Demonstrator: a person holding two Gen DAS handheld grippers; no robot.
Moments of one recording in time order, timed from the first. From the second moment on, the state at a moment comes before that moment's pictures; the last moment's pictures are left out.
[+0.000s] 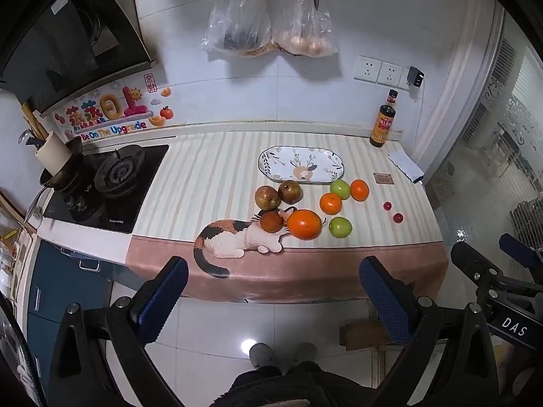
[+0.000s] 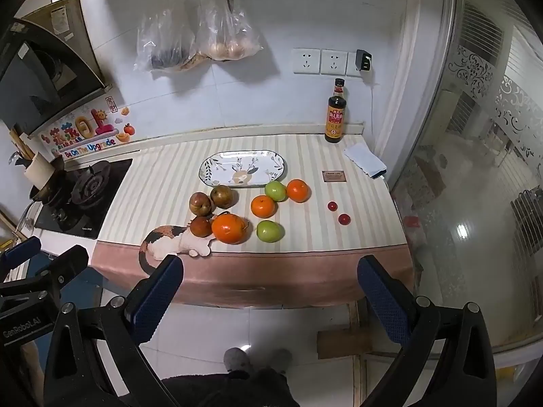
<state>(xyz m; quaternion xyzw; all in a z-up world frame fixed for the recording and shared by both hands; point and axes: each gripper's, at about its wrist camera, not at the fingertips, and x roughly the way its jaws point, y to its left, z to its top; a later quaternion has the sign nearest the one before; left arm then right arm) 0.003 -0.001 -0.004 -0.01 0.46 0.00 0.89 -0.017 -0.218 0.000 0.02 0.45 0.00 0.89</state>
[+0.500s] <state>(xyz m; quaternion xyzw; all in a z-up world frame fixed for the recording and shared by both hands) 0.011 0.002 0.003 -0.01 0.45 0.00 0.89 -0.016 -0.219 -0.003 0.02 0.44 0.00 0.90</state>
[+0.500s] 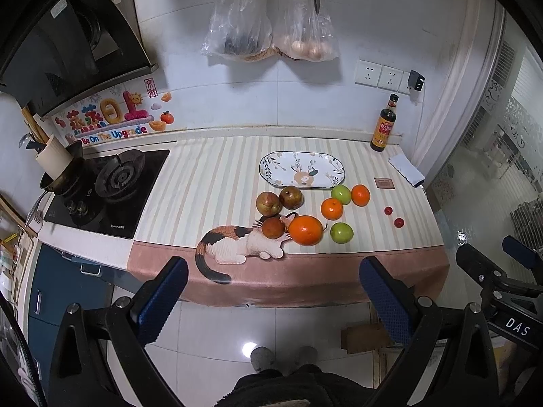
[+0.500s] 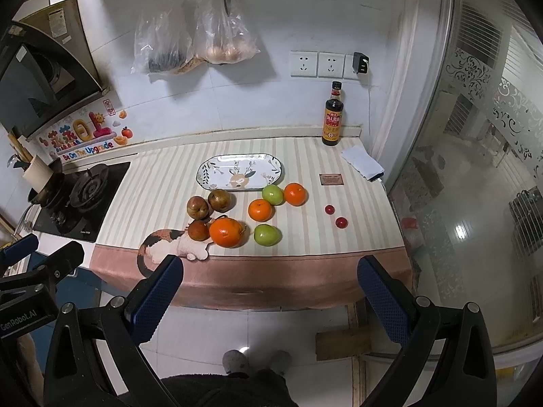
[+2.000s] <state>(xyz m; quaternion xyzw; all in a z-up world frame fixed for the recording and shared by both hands) 0.002 -0.003 0.013 0.00 0.44 0.00 0.90 -0.022 -0.229 0.009 0.03 0.44 0.00 0.90</state>
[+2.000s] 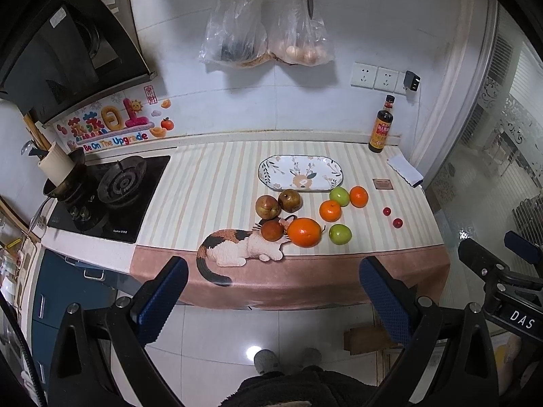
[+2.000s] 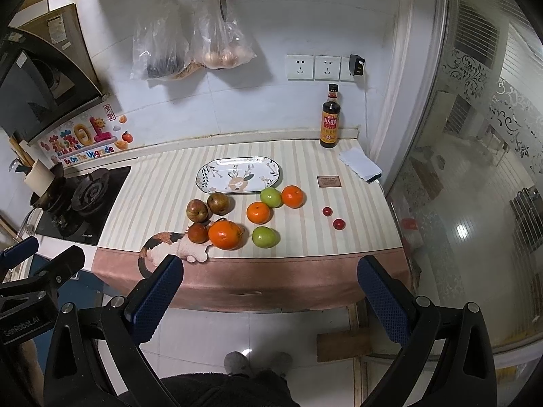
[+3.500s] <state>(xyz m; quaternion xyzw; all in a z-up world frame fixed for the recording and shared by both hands) 0.150 0.056 -0.160 0.04 0.56 0.13 0.82 0.178 -0.220 -0.251 0.22 0.61 0.08 0.76</state>
